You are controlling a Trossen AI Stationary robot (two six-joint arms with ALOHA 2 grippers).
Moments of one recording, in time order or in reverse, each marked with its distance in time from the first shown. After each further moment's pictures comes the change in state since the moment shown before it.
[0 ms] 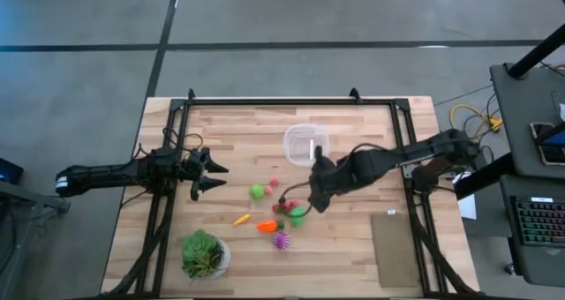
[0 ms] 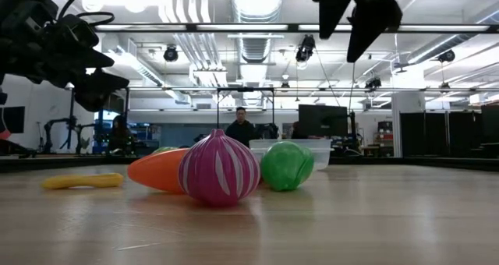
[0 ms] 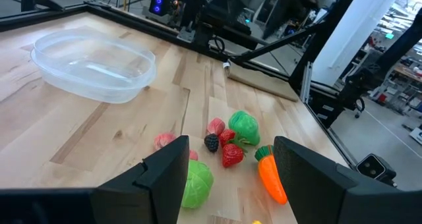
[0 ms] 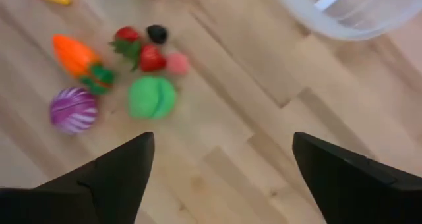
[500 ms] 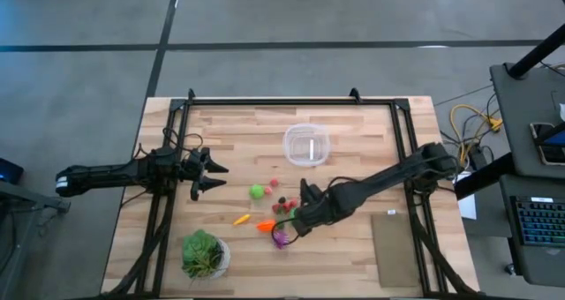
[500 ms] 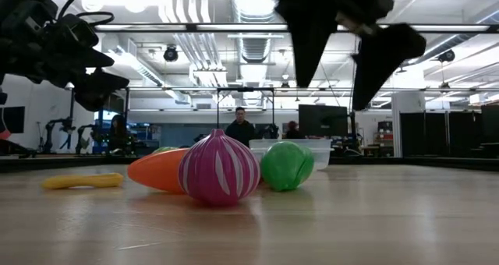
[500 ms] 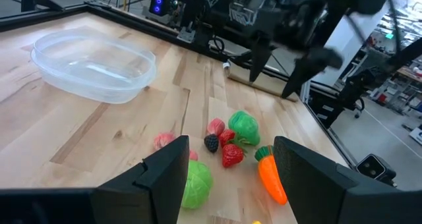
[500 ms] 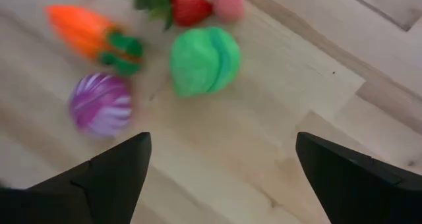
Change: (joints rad) left arm 0.000 -0.001 0.000 0.000 0.000 0.000; right arm 0.101 0.239 0.007 0.182 -0.073 0.375
